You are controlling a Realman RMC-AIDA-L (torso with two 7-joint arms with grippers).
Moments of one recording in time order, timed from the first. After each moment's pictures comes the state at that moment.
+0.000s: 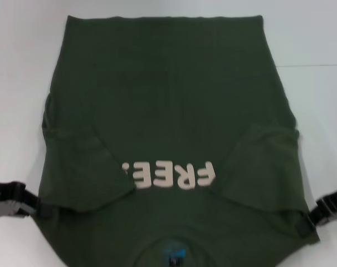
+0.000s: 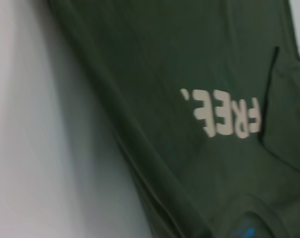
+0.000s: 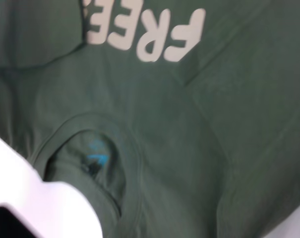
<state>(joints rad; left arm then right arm) -0.66 -1.95 0.46 0.82 2.66 1.88 -2.48 0.74 1.91 -0.79 -0.66 -2.58 -1.79 2.44</state>
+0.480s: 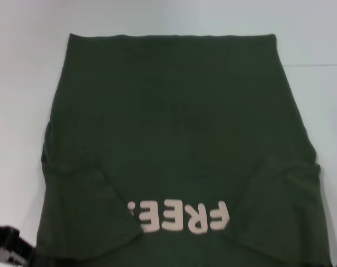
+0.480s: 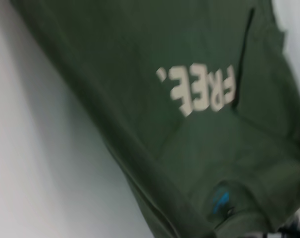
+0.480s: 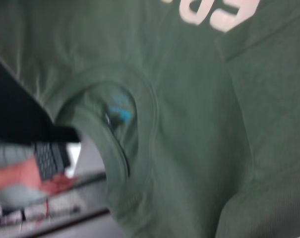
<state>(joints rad) -0.64 -1.95 0.51 0.81 2.71 2.07 -2.43 0.74 1.91 -0.95 -0.65 -2.59 -1.97 2.32</state>
